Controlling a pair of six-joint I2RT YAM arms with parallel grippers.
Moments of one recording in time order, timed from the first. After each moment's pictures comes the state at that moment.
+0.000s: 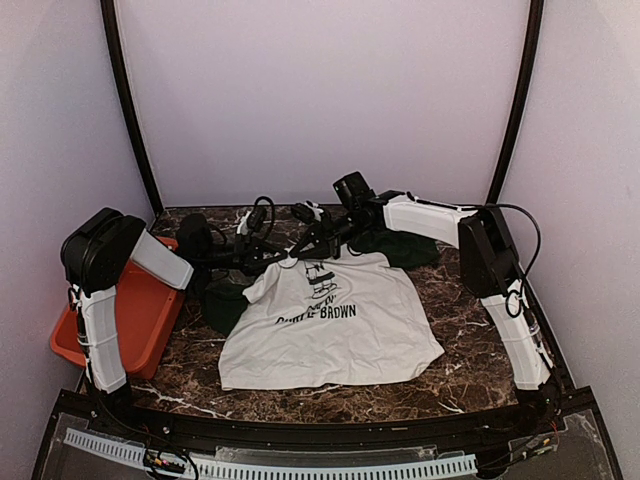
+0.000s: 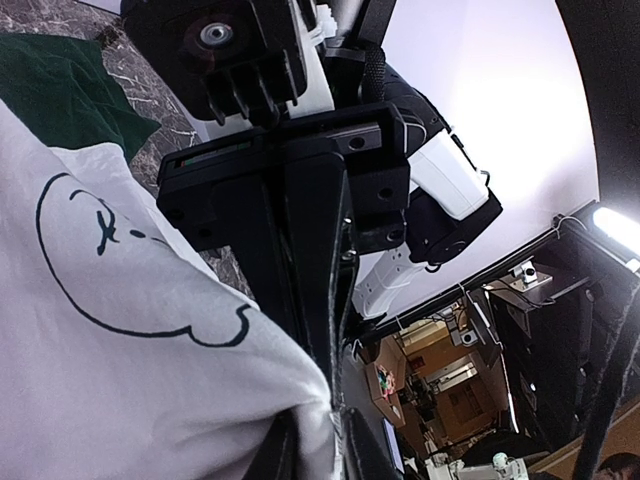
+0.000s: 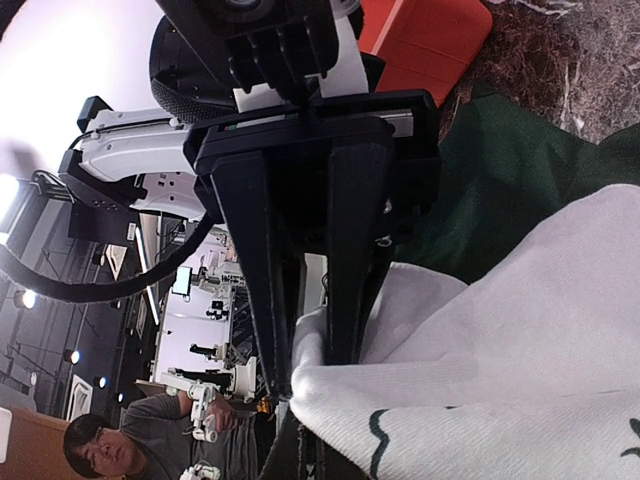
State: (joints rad) left arm -0.38 2.02 0.92 1.21 1.23 -1.15; right arm 0.65 2.43 2.10 -0.51 -1.36 0.48
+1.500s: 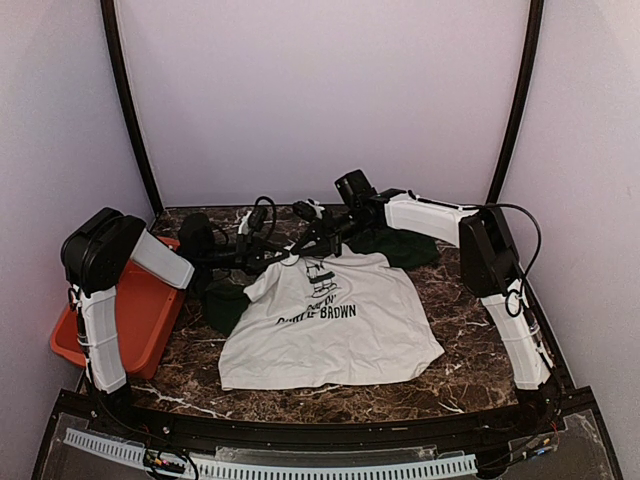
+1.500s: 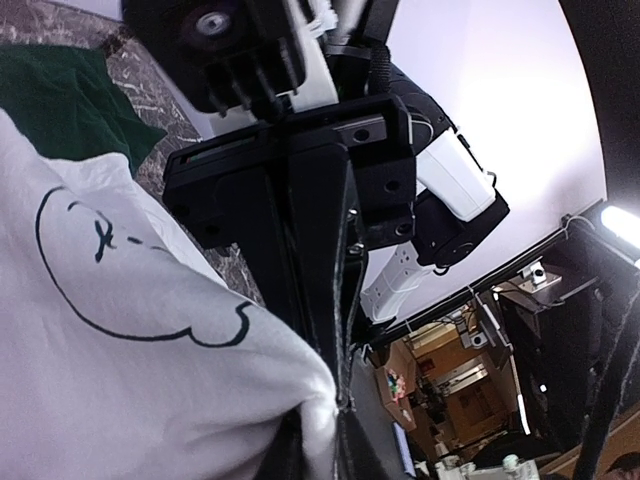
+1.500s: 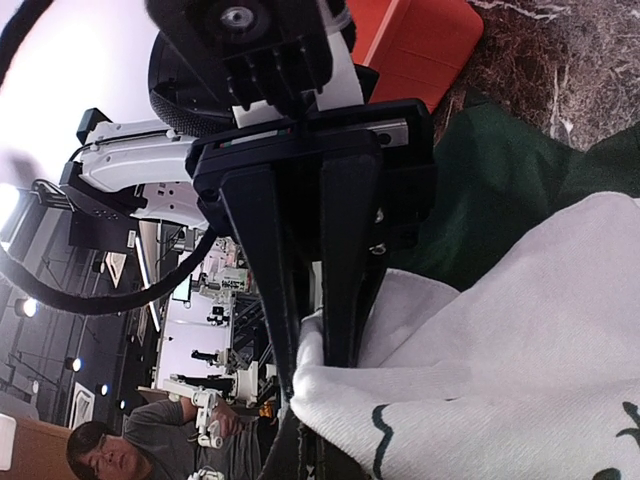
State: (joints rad) left arm -0.39 2.02 0.93 1.17 1.20 -1.11; right arm 0.64 2.43 2.12 -0.51 -1.35 0.50
